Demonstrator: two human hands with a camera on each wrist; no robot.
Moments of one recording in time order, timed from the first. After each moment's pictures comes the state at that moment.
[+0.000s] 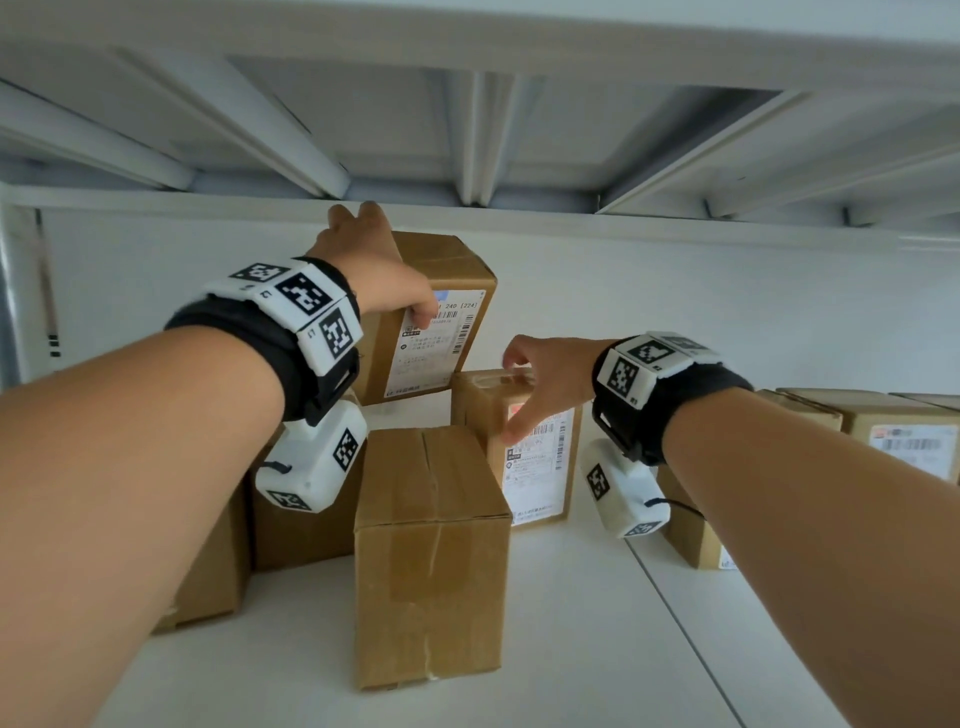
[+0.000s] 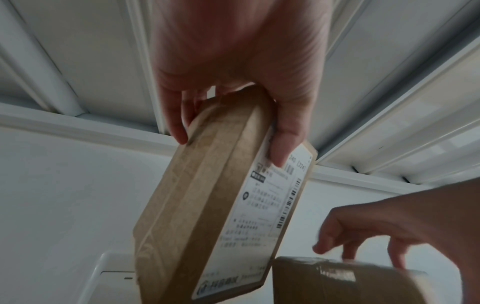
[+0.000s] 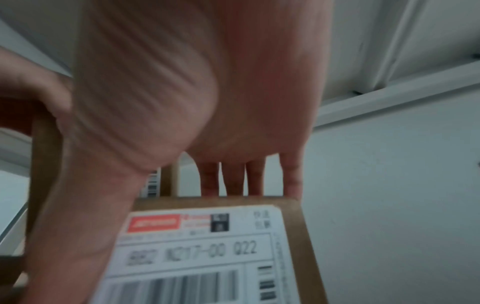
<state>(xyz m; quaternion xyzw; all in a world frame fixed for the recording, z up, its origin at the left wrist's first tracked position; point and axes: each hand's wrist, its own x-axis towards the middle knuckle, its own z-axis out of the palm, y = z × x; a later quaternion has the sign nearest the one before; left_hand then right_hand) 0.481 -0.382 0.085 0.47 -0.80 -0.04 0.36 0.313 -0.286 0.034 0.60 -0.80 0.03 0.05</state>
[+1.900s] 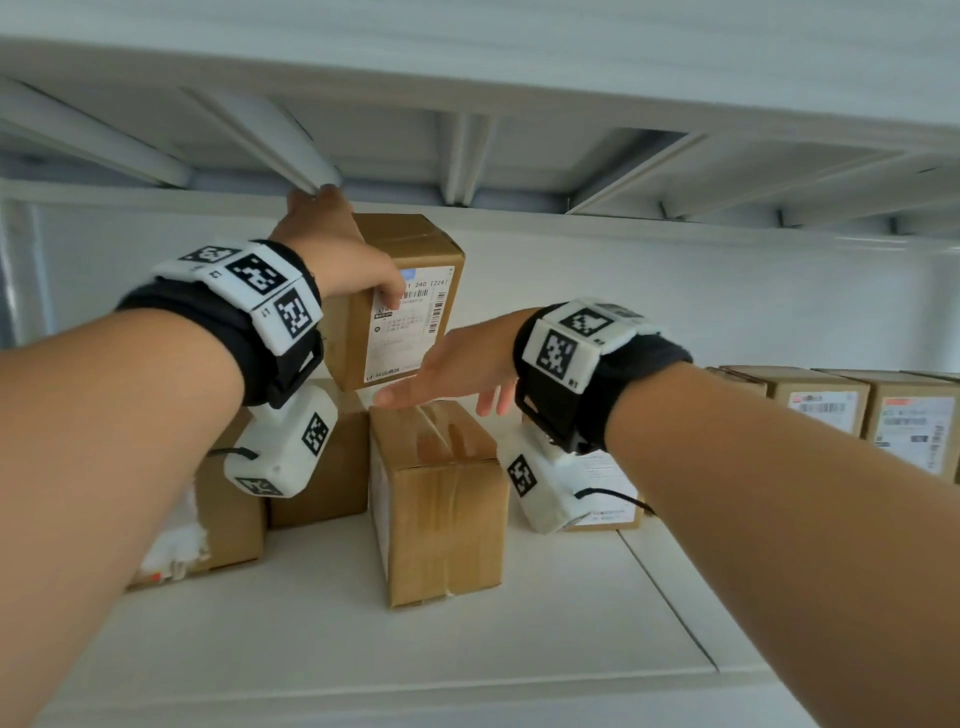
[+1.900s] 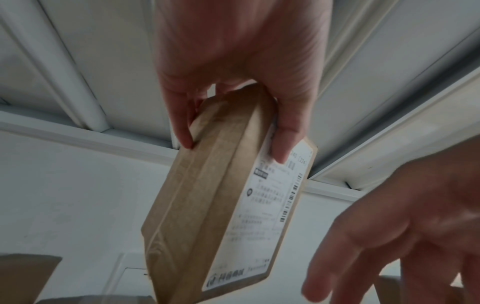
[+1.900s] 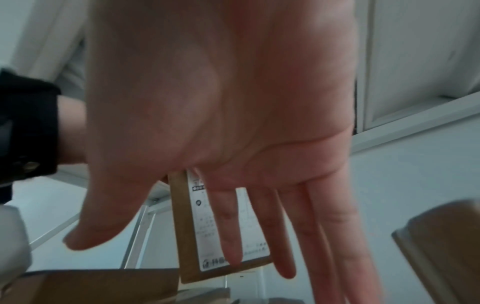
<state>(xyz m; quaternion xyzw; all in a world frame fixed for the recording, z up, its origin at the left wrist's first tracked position) 0.521 -0.359 0.087 0.45 -0.79 -0.07 0.40 0.432 -0.222 0.046 0.64 -0.76 0.10 -0.08</state>
